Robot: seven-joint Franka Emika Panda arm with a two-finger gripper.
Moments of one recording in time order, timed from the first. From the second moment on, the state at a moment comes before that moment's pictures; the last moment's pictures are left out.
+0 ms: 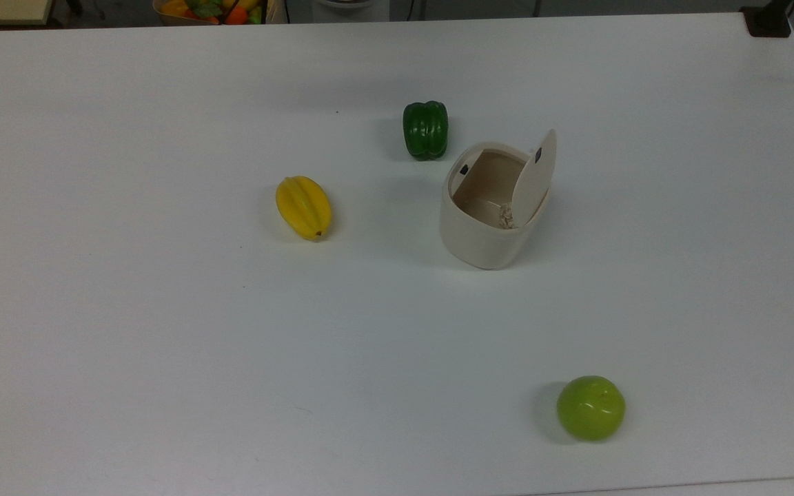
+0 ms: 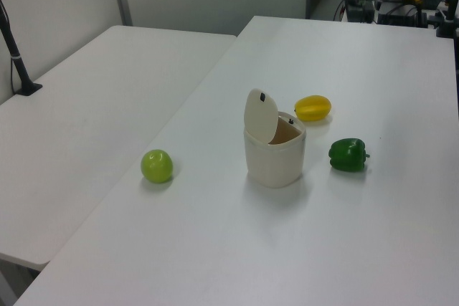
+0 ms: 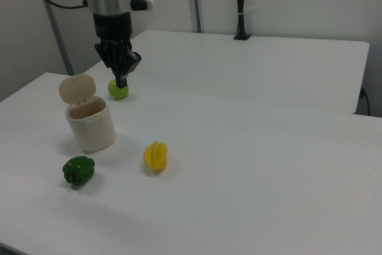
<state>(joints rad) -0.10 0.05 -0.02 -1.45 0.08 1.45 0.02</state>
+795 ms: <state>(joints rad) -0.01 0.06 0.00 -1.46 0.18 1.45 -0.60</state>
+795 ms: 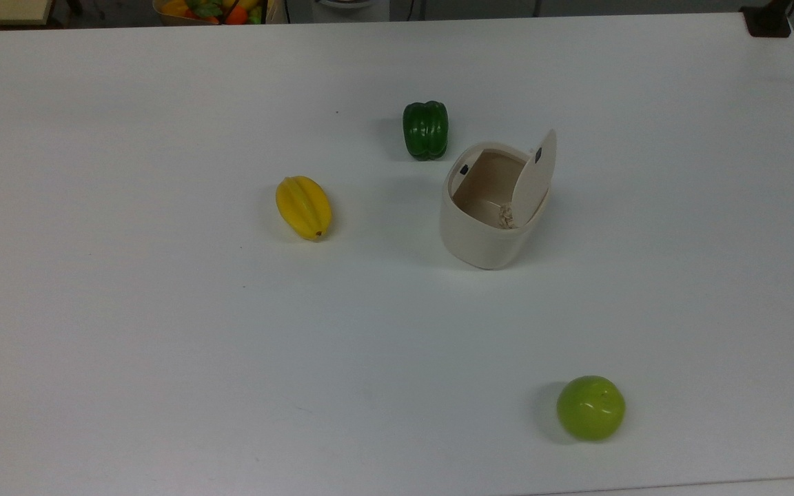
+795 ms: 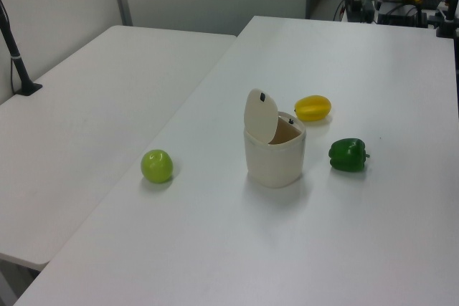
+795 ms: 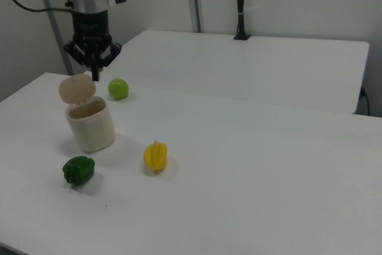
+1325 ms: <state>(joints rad) 0.14 0.10 0.01 -1.46 0.22 1.68 -0.66</state>
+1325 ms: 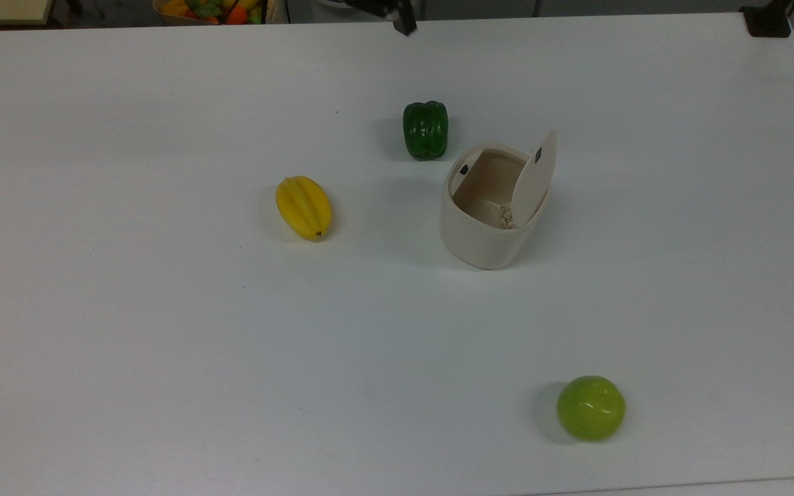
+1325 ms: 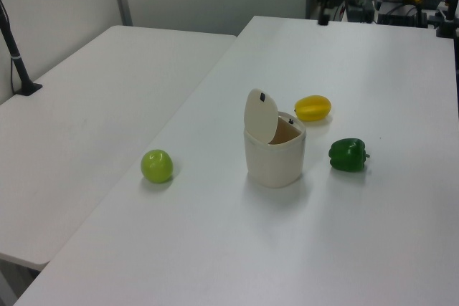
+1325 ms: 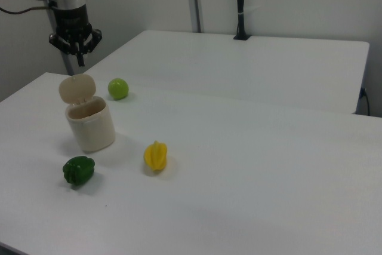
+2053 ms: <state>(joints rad) 0.24 0.20 0.02 -1.44 0.24 1.87 -0.63</state>
